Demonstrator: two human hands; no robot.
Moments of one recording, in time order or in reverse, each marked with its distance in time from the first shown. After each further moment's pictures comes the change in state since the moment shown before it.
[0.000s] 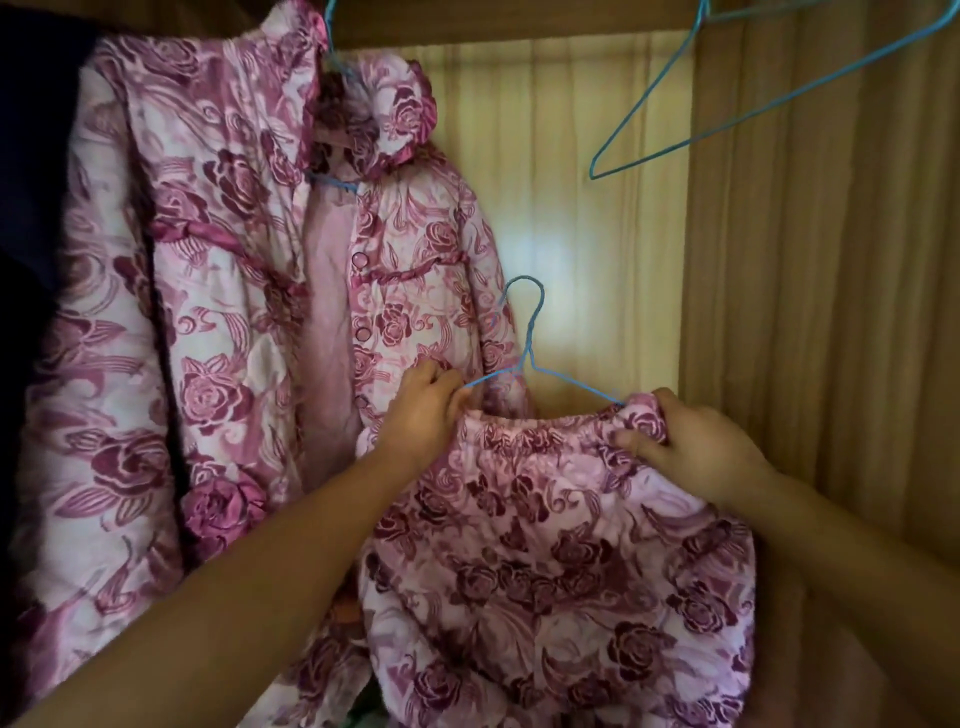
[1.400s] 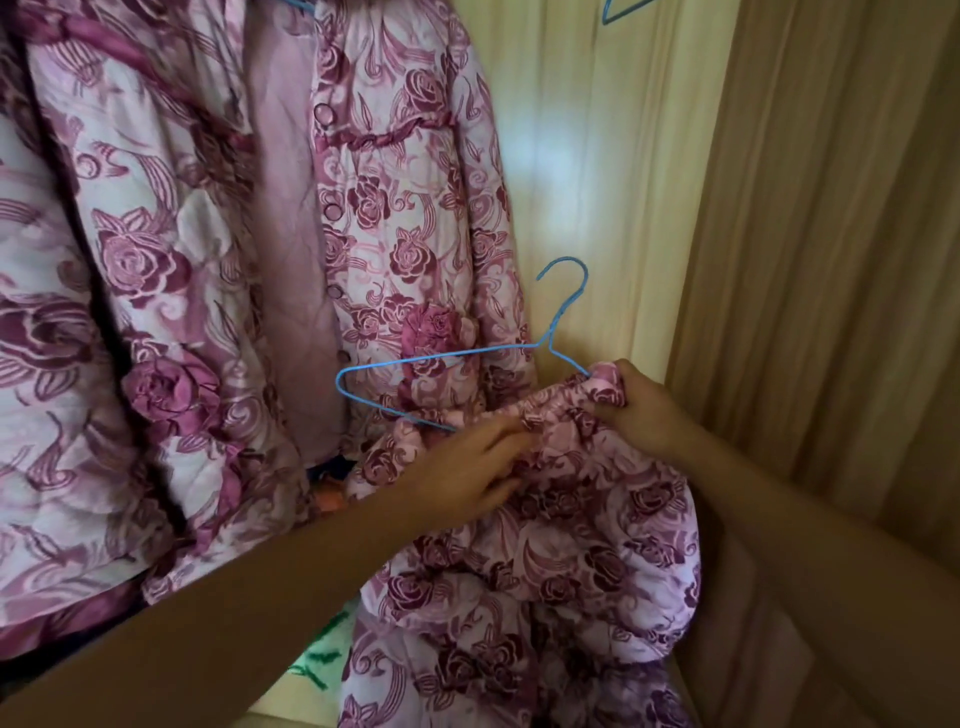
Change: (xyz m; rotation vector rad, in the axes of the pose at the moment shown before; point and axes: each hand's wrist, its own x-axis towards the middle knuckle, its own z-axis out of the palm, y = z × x) left_hand -0.136 0.068 0.065 -0.116 -0.346 0.418; right_hand 0.002 0.044 0.117 0.410 -0.187 0.086
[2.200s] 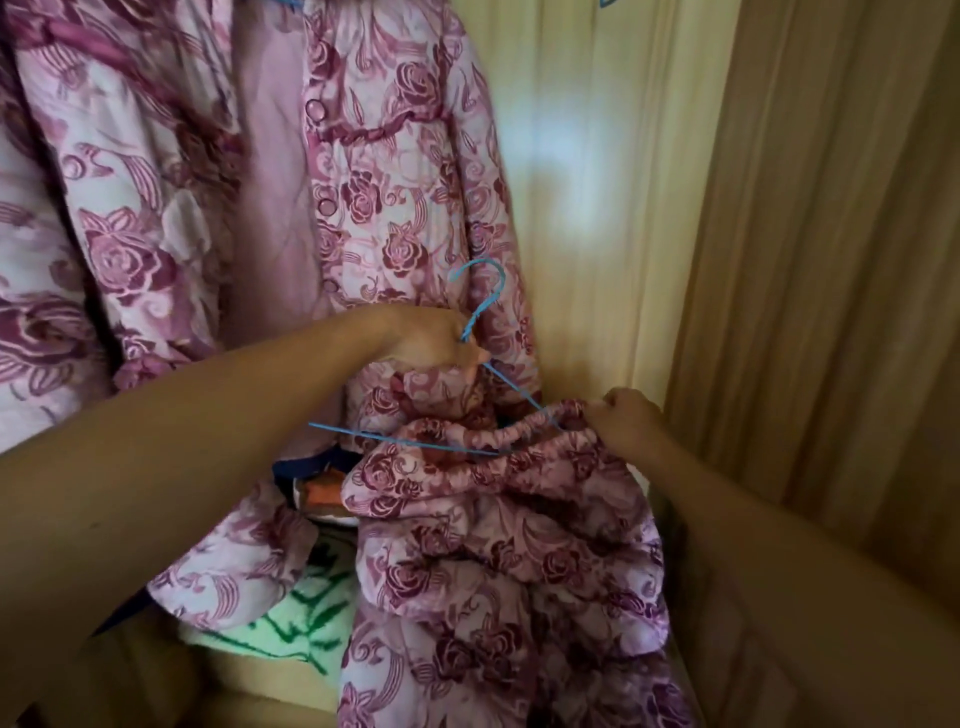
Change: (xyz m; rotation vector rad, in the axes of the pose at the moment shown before) left_hand 0.097 -0.037 -0.129 -0.238 -0.615 -0.680; right_hand -0.002 -0.001 0.030 -0.034 0.026 0.361
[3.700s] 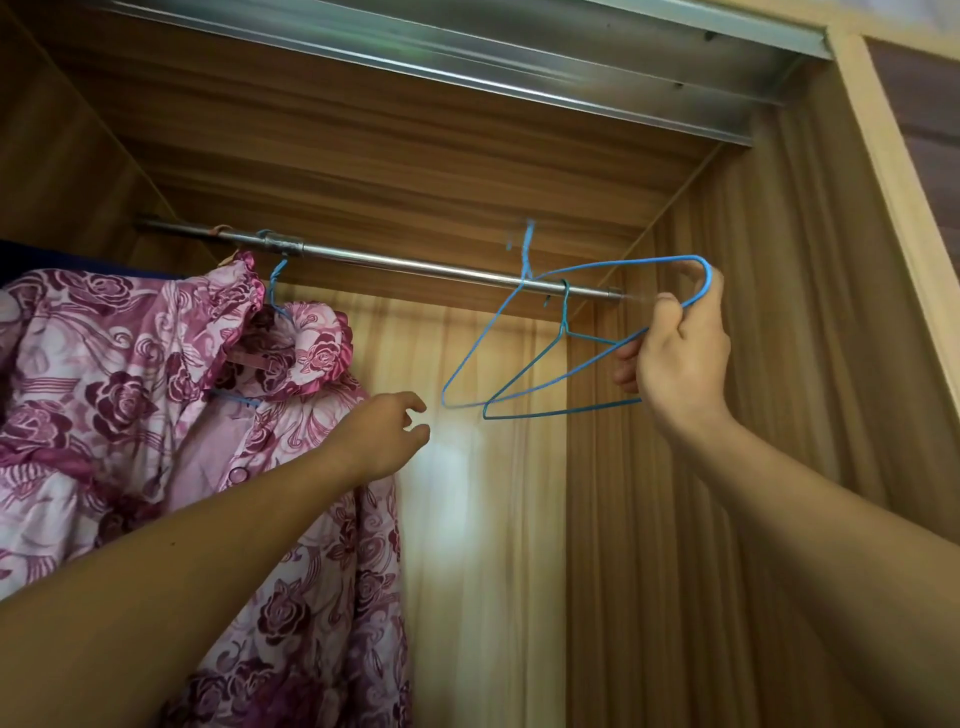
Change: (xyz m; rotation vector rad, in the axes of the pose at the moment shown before) left_hand 0.012 0.098 -0.204 -0.116 0.946 0.244; right_hand -0.069 -0.257 -0.358 0.586 0.994 -0.785
